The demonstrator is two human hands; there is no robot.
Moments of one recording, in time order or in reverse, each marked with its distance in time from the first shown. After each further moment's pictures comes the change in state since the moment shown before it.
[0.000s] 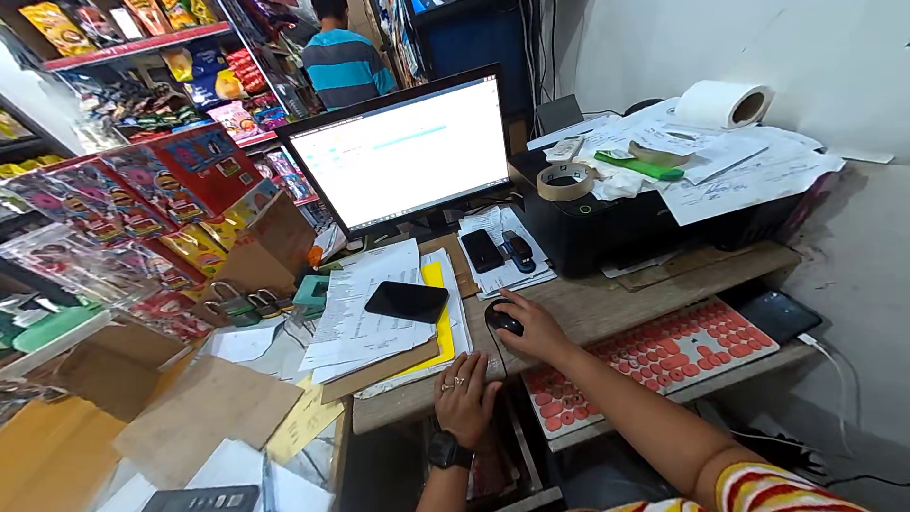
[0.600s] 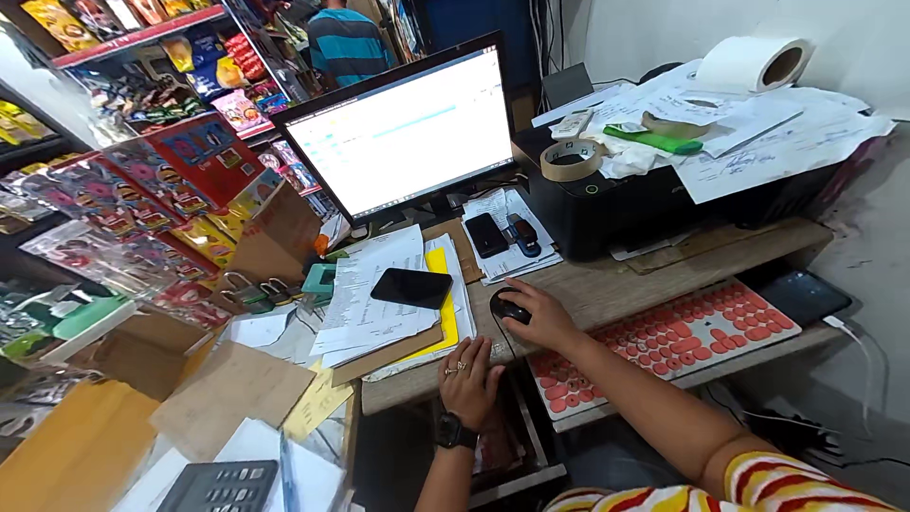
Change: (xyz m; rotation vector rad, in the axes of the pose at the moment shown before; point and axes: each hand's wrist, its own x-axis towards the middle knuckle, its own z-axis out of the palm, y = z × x) left_hand 0.000 0.000 -0.003 -0.024 -0.035 -0.008; right_hand -0.009 0.002 0.002 0.047 0.058 -0.036
